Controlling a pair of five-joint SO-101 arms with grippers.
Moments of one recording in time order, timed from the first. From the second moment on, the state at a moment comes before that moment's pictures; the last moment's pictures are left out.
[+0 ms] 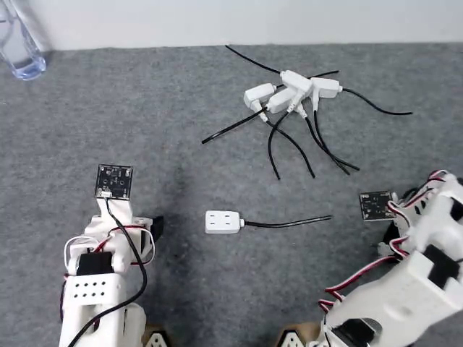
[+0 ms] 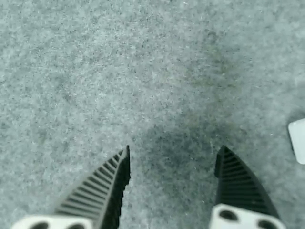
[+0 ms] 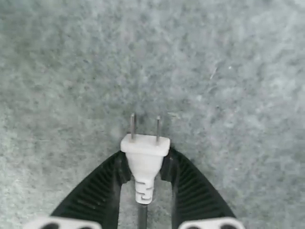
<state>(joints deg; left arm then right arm) -9.2 -58.6 81.4 45.9 -3.0 40.0 25.7 12.9 71.3 127.1</state>
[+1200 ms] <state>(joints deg) 13.4 -58.9 82.4 30.8 30.5 -15.8 -13.4 15.4 91.8 59.6</state>
